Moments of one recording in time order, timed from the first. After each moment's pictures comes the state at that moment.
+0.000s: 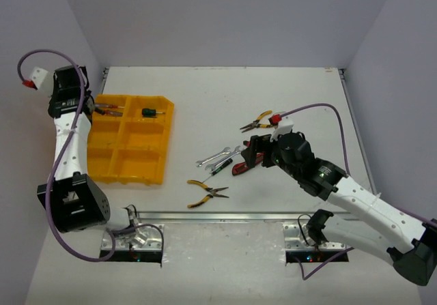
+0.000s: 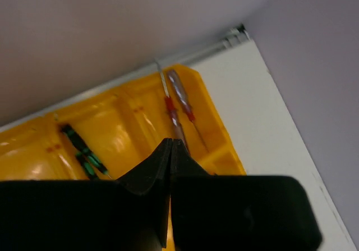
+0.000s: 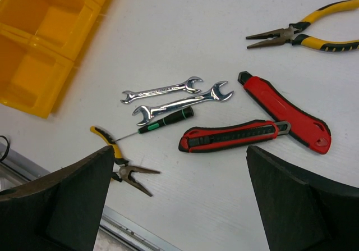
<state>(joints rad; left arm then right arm) 0.27 1.36 1.27 -0.45 -0.46 -0.74 0.78 0.90 0.69 -0.27 0.24 0.41</state>
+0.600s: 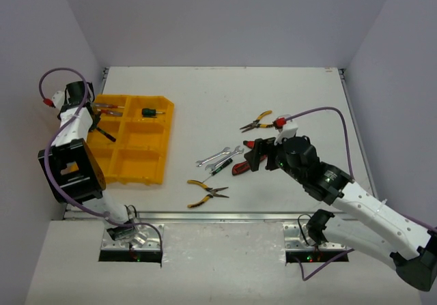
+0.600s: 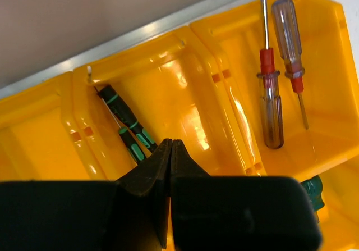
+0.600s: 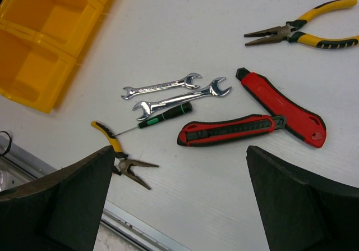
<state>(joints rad) 0.42 1.62 1.23 -0.54 -0.40 -0.73 0.78 0.81 0.67 -0.31 0.23 0.41</state>
